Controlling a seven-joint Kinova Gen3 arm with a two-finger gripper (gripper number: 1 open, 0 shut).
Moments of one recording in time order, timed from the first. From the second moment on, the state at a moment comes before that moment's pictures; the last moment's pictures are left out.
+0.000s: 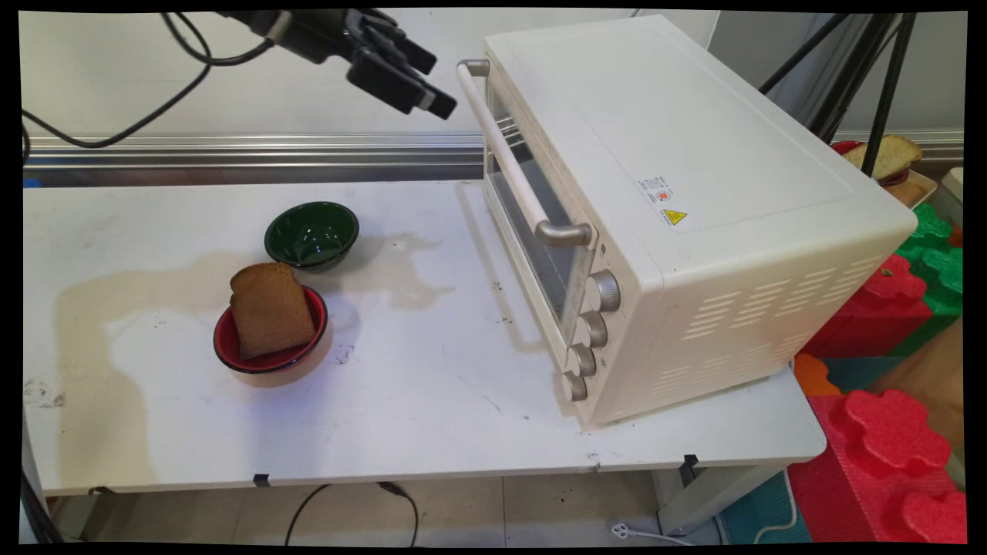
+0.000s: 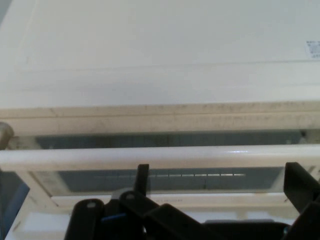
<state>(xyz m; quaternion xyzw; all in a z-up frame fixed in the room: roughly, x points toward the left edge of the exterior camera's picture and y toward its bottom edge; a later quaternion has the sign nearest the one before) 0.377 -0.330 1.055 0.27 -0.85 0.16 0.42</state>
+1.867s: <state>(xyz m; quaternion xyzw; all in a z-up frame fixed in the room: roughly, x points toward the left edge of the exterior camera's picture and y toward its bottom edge) 0.311 -0.374 1.016 0.28 -0.86 0.14 0.40</state>
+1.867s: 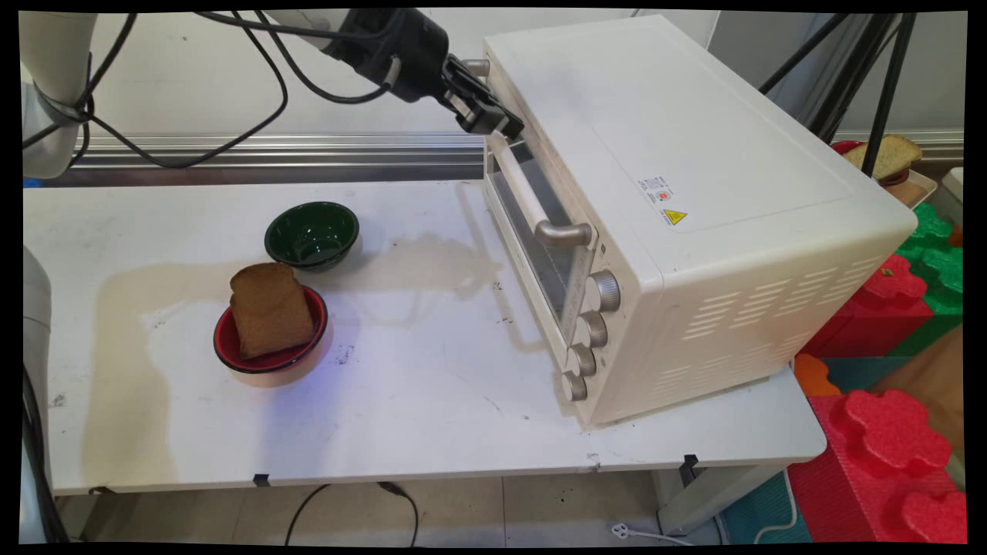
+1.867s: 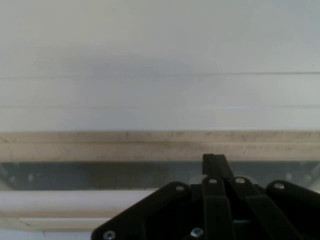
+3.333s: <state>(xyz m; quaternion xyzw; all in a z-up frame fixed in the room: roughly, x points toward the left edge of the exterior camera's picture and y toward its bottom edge) 0.335 -0.348 0.977 0.30 -0.87 0.13 0.36</state>
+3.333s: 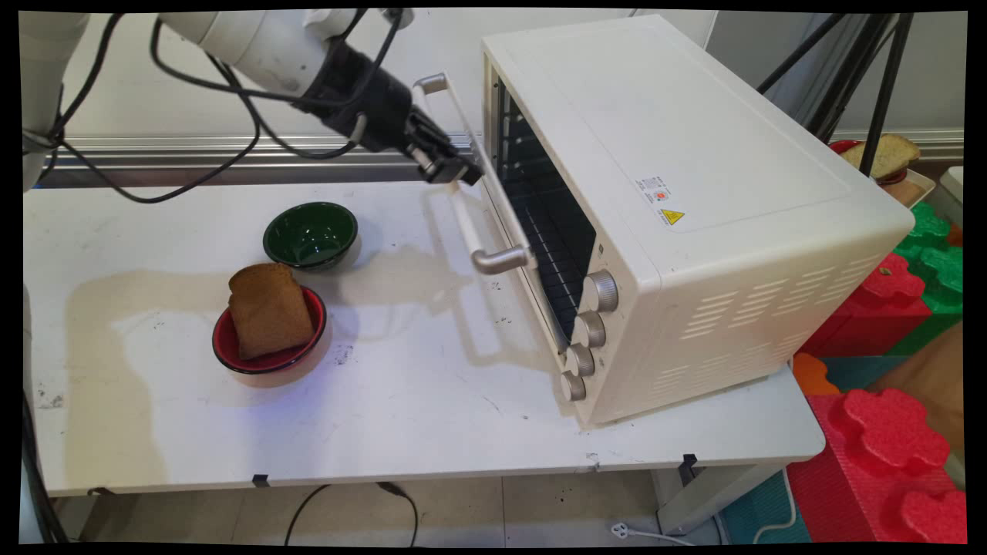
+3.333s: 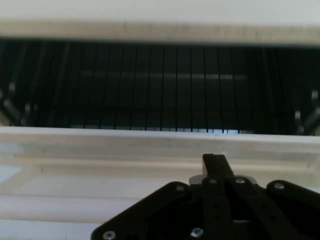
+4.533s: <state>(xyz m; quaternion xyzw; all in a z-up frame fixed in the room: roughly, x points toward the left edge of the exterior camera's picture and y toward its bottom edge) 0.396 -0.285 0.925 0.30 -0.90 0.11 0.30</state>
